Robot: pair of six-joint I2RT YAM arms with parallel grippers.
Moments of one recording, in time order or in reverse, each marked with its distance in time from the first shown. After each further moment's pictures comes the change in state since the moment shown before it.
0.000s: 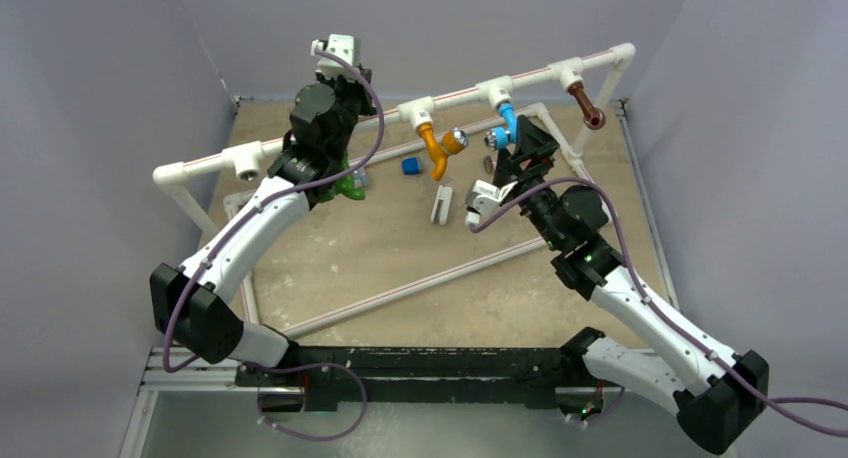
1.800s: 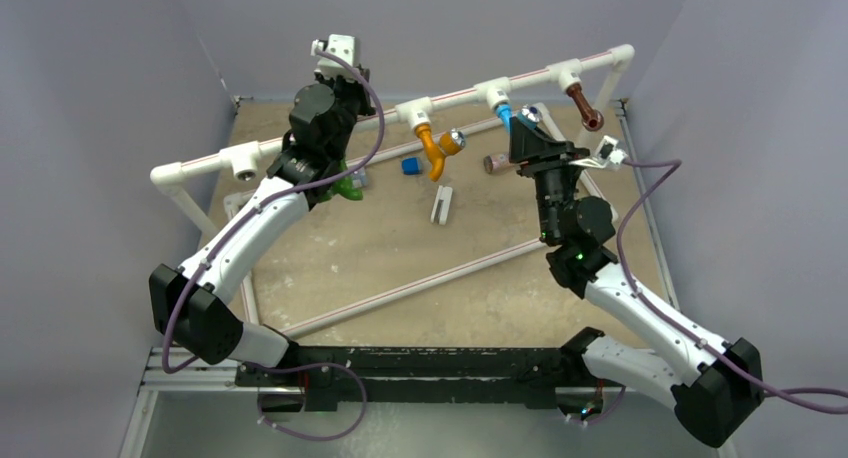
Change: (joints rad) left arm -0.002 -0.002 -0.002 0.000 -0.009 0.021; right arm 0.014 0.060 -0.056 0.412 0.386 1.929
